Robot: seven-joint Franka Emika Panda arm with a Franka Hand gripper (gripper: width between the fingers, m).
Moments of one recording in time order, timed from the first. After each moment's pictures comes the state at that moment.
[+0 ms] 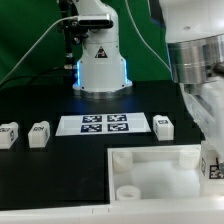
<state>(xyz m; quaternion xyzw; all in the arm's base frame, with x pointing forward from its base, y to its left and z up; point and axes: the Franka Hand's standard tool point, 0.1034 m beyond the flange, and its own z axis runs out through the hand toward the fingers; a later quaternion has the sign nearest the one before) 0.632 0.127 0.065 -0.65 0.75 0.04 0.10</state>
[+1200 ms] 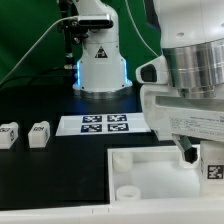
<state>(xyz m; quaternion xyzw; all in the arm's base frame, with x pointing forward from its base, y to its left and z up) 0.624 0.122 0.058 -0.93 0.37 0.00 0.09</state>
